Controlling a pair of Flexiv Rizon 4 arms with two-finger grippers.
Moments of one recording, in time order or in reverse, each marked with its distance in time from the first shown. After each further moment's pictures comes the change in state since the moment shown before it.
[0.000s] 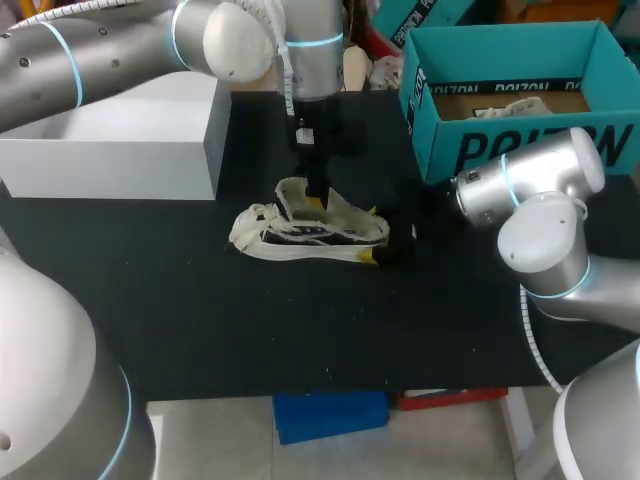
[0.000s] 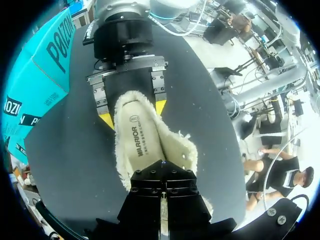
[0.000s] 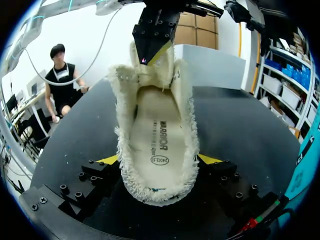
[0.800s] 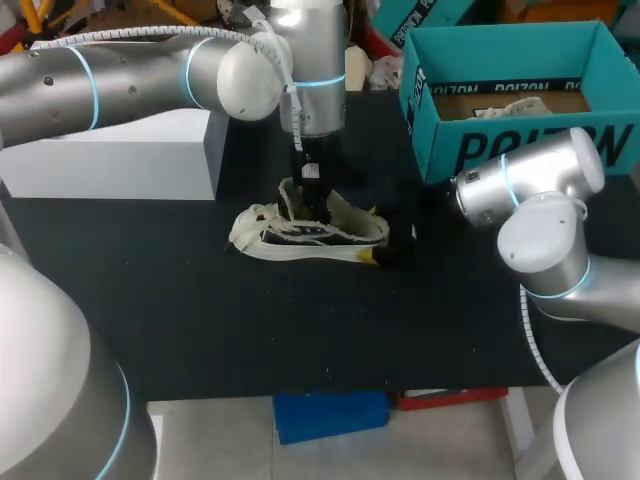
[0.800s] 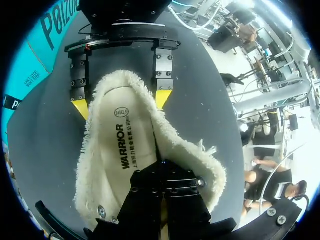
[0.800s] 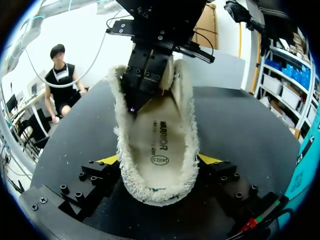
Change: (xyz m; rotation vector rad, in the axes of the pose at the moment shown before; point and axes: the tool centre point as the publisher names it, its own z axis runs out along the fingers) left arm 0.002 0.001 0.062 0.013 0.069 -0.097; right arm 0.000 0.000 0.000 0.000 0.000 0.000
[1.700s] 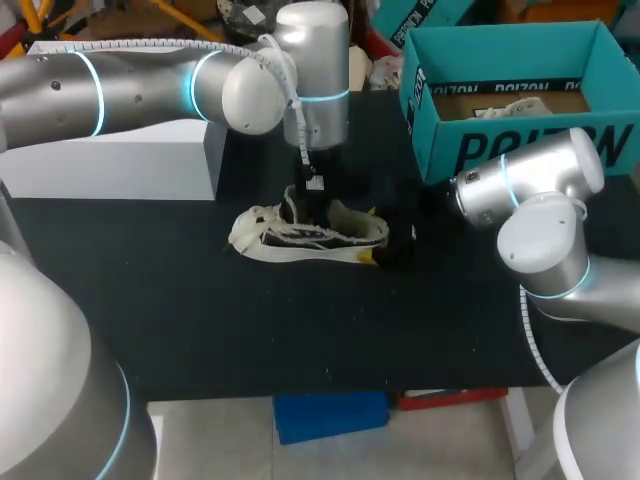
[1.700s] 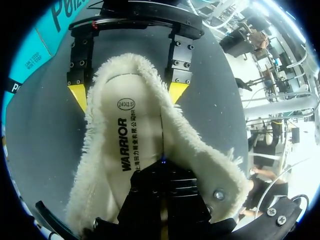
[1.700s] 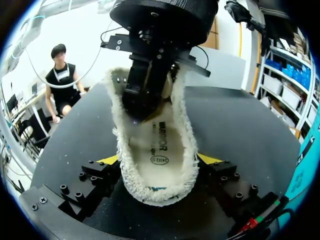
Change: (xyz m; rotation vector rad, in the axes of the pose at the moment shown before) left arm -0.001 0.002 0.019 -0.024 -0.012 -0.106; right arm 0.001 0.000 0.000 0.000 0.001 -0.001
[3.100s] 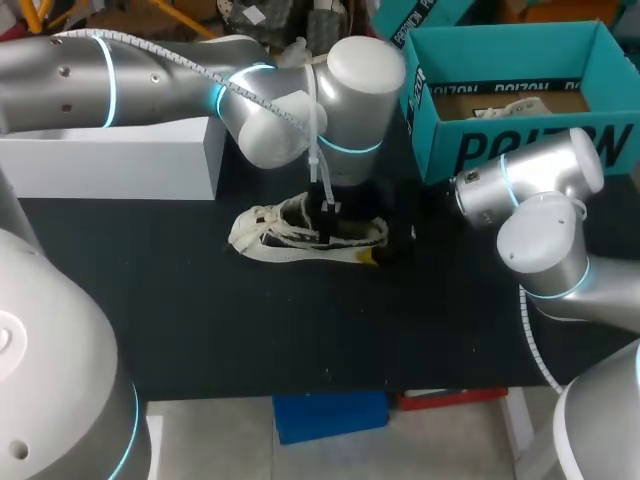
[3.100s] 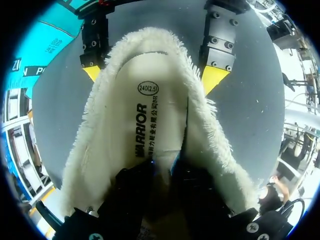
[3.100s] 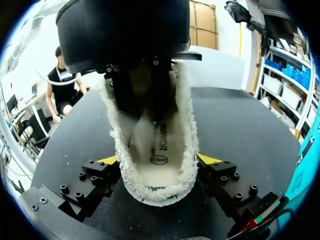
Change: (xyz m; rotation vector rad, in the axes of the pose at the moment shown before) left arm -0.019 0.015 -0.002 -0.246 -0.382 -0.158; right arm 0.000 0.001 0.000 -0.001 -0.001 0.001
